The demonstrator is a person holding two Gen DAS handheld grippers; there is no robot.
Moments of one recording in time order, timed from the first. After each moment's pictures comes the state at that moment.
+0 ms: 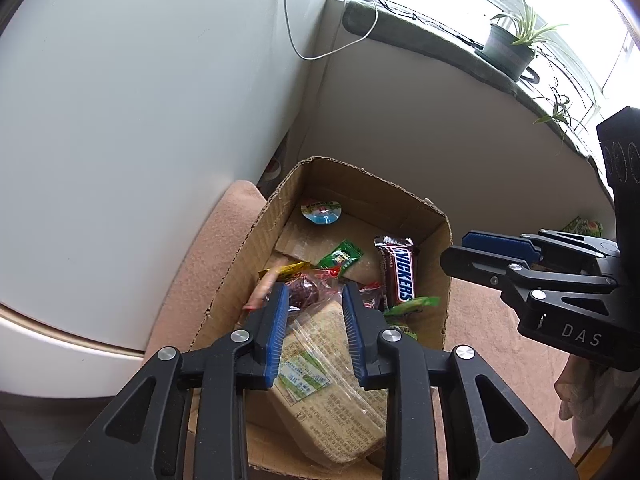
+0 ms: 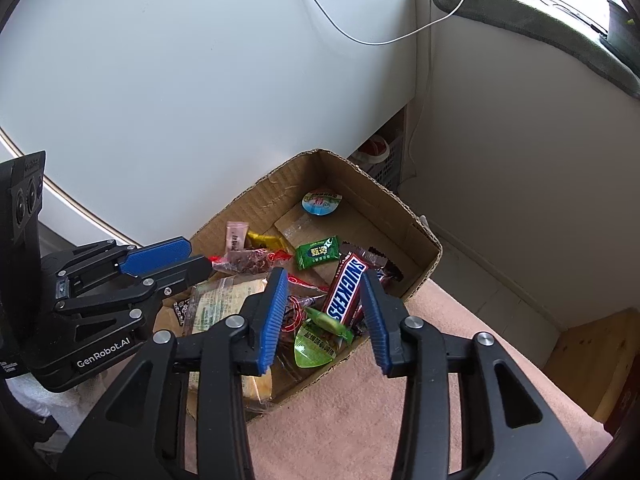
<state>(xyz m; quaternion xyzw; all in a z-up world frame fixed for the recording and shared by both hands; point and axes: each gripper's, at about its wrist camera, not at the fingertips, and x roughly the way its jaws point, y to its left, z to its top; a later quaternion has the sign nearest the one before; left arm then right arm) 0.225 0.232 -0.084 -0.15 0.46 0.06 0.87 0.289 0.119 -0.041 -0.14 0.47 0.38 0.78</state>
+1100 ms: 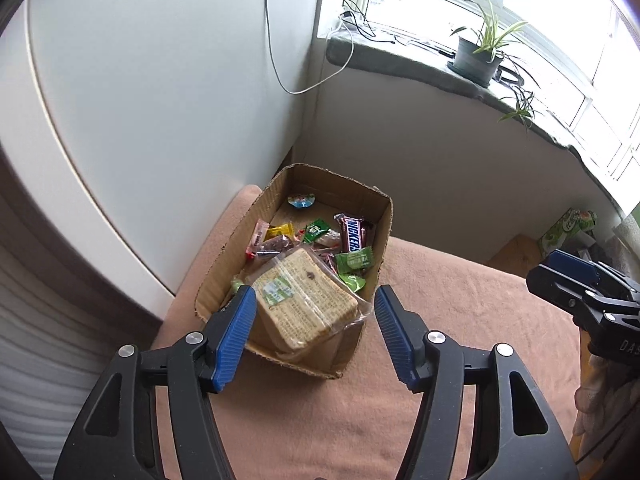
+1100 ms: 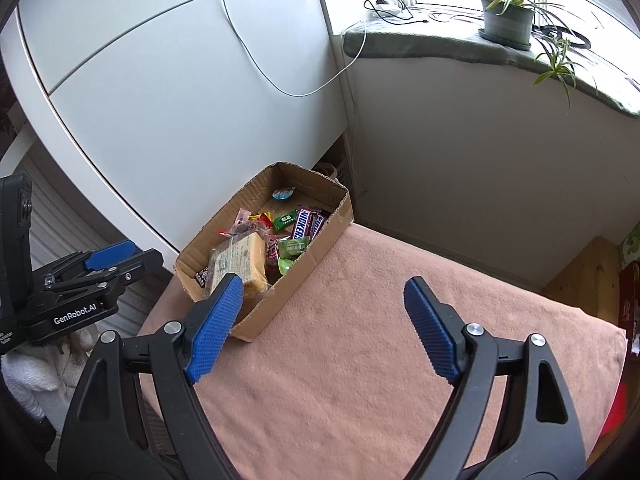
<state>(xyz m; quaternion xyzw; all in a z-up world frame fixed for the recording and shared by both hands) 0.133 0.167 -0.008 -0.12 0.43 0.09 0.89 0.178 -0.035 0.032 -0.05 0.42 0.31 0.85</state>
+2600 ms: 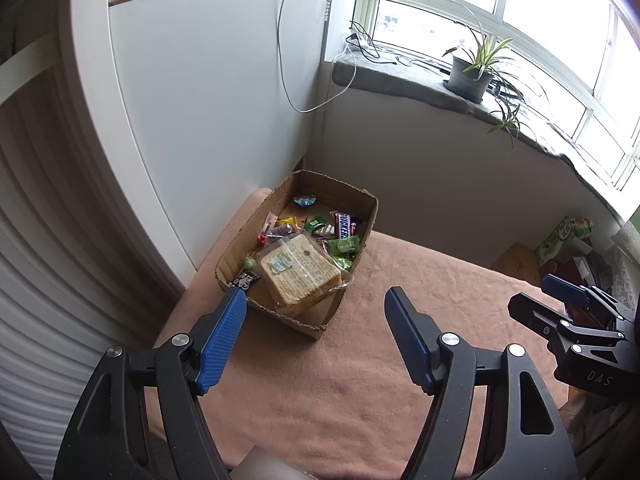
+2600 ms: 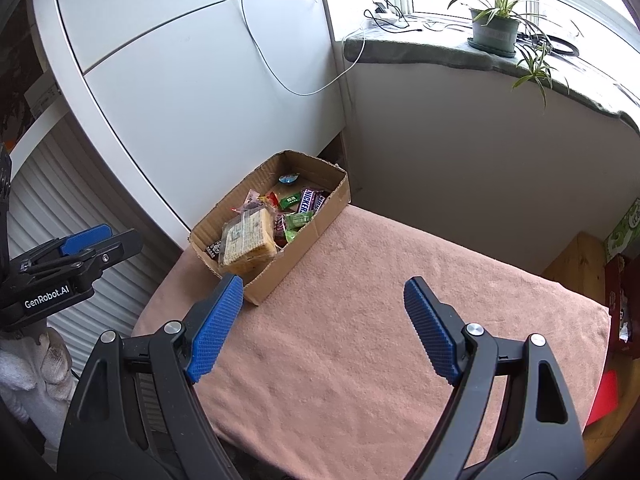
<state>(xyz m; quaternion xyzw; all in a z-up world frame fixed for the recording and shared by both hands) 0.076 0.131 0.027 -0.12 0.41 0.13 0.90 0.122 -0.058 0.046 -0.06 0.41 0.30 0.86</state>
